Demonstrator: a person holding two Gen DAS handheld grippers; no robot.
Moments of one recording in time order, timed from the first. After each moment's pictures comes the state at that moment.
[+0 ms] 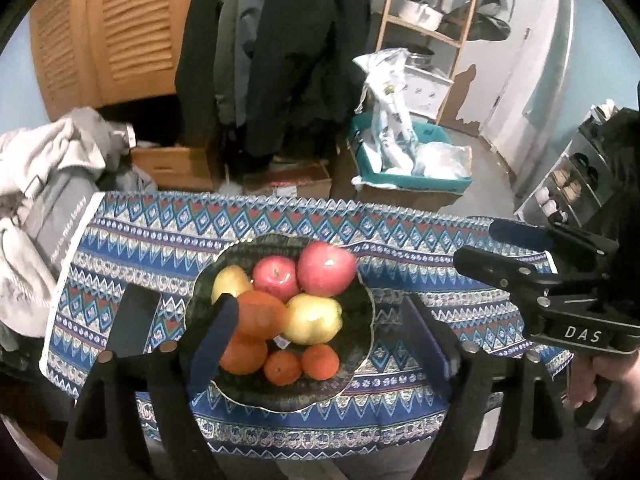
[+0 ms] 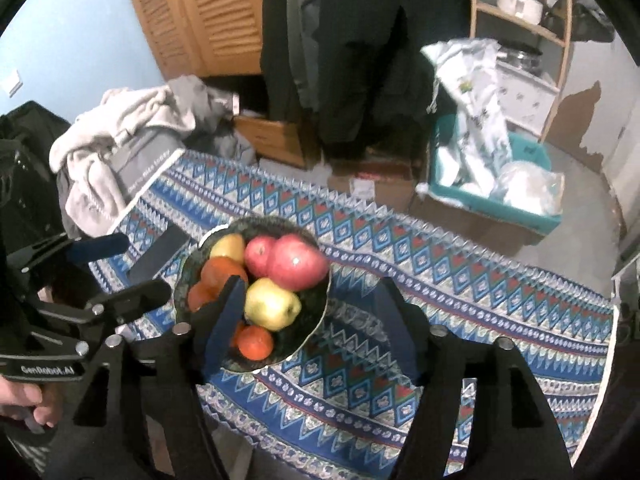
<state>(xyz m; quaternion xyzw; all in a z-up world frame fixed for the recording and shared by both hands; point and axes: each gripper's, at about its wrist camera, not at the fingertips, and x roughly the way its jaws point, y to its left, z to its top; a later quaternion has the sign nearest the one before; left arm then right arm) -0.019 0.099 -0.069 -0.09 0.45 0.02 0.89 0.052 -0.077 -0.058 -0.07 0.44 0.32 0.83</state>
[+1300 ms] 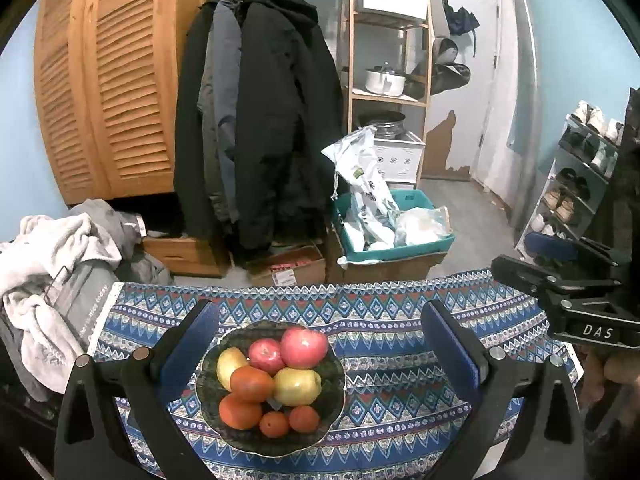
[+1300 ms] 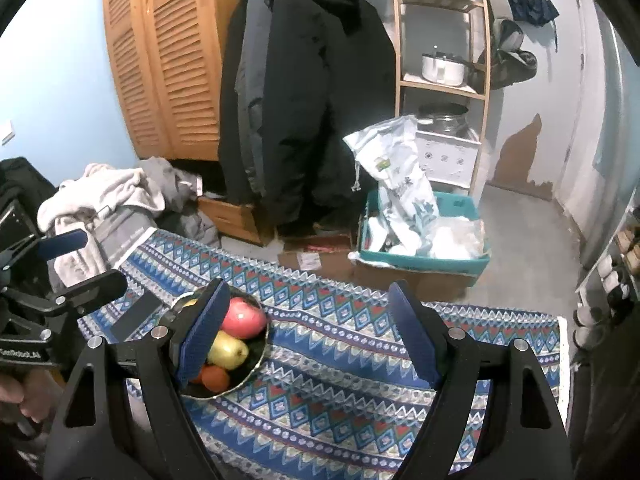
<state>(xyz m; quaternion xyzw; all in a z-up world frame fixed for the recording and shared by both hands) -0.033 0.041 0.011 -0.02 0.33 0.04 0.94 0.032 -0.168 0.009 -0.03 0.33 0.27 0.90</state>
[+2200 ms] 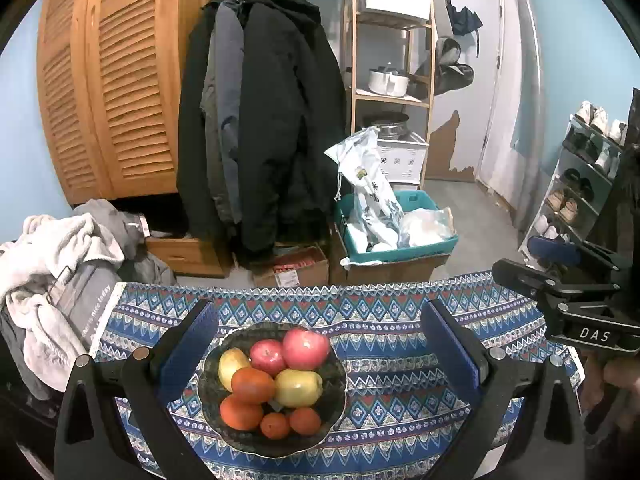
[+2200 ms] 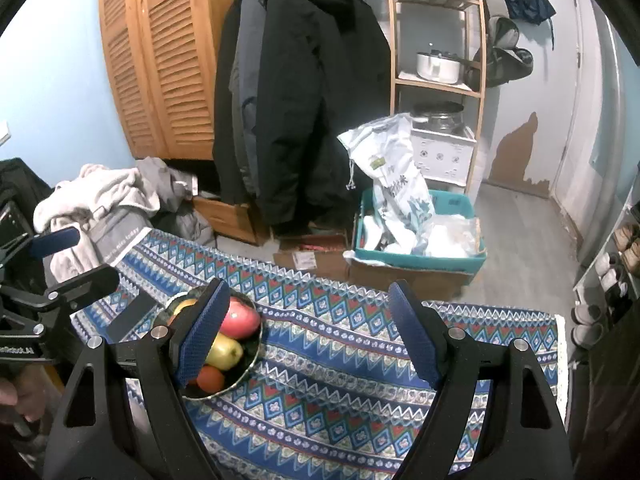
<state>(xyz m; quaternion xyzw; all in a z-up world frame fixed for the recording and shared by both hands) -0.031 0.039 0.011 -0.02 0.33 0.04 0.94 0.038 -0.173 0.006 -0.03 0.33 0.26 0.90</state>
